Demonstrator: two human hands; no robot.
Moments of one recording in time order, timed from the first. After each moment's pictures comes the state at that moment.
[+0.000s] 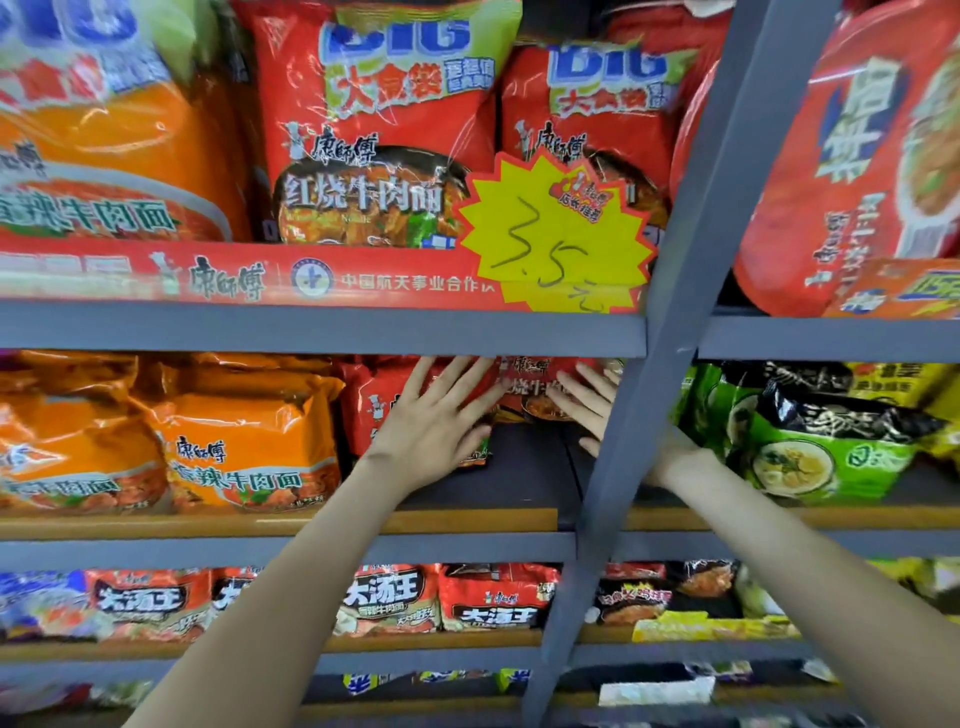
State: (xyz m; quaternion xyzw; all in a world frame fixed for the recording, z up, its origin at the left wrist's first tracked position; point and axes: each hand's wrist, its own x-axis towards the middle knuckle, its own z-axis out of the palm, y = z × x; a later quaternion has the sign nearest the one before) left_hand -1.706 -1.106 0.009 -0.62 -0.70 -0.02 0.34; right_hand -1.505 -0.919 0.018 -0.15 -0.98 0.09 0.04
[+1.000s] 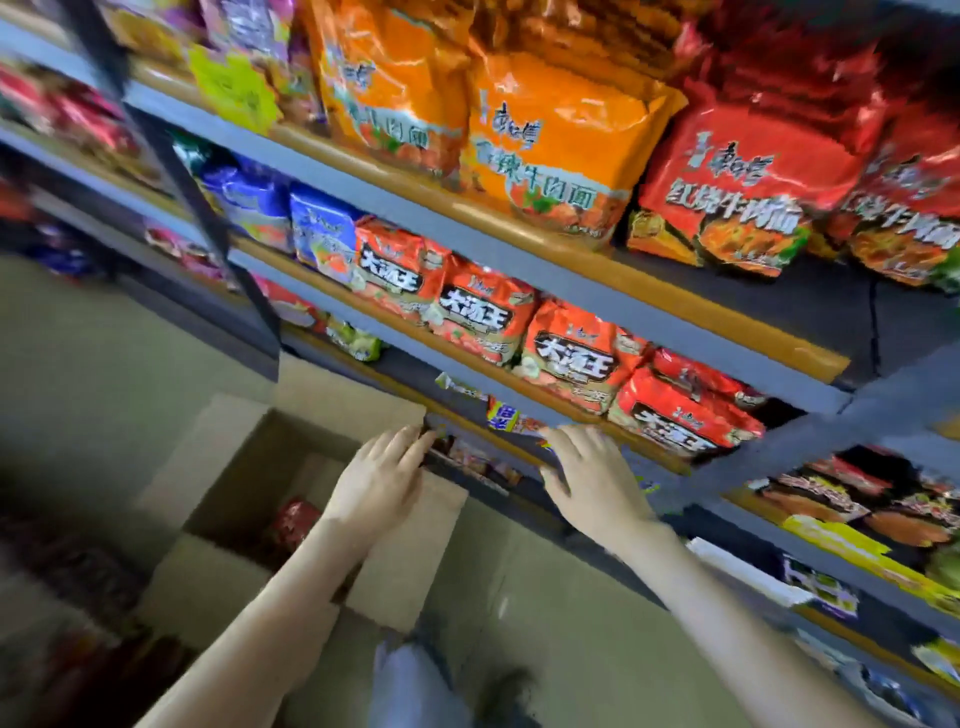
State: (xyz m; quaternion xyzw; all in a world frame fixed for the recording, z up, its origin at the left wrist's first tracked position) left_hand -1.596 -1.428 -0.208 -0.36 -0.93 -0.11 -0.02; right_hand -1.517 -1.170 -0.173 0.03 -1.00 0.08 0.01
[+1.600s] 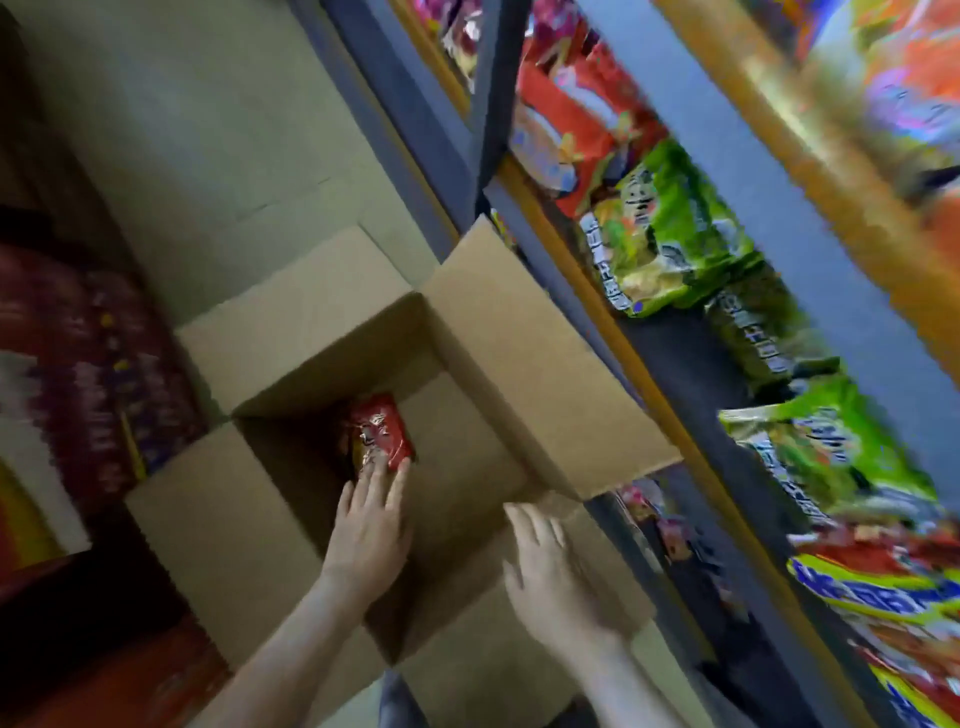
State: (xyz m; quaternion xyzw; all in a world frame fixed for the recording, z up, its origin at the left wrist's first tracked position) left_hand -1.675 -1.612 -0.580 0.08 -0.94 -0.14 -0.29; right_hand -1.704 -1.405 -0.530 0.11 -0.90 0.20 -0.38
